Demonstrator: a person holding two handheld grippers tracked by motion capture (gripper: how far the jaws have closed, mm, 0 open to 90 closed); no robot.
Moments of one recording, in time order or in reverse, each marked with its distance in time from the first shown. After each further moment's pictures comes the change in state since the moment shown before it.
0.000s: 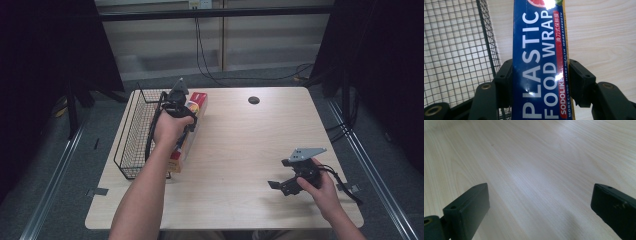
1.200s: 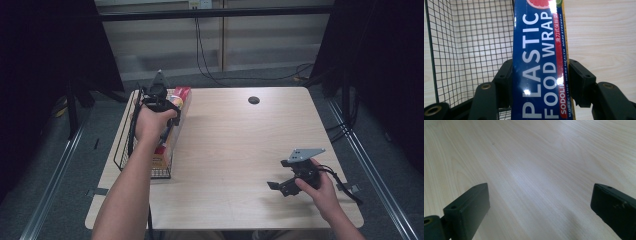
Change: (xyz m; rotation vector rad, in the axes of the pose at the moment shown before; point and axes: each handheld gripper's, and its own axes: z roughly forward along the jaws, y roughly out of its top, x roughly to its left) left arm 0.035 -0.005 -0.036 -0.040 0.021 -0.090; right arm 0.001 -0.001 0.002 0.006 0.005 -0.002
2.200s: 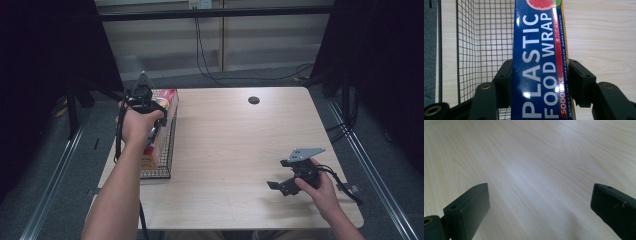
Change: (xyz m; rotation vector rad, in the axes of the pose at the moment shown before) left arm 0.031 -0.008 -0.010 -0.009 0.035 -0.079; right arm -0.001 0.001 0.001 -0.005 0.012 0.005
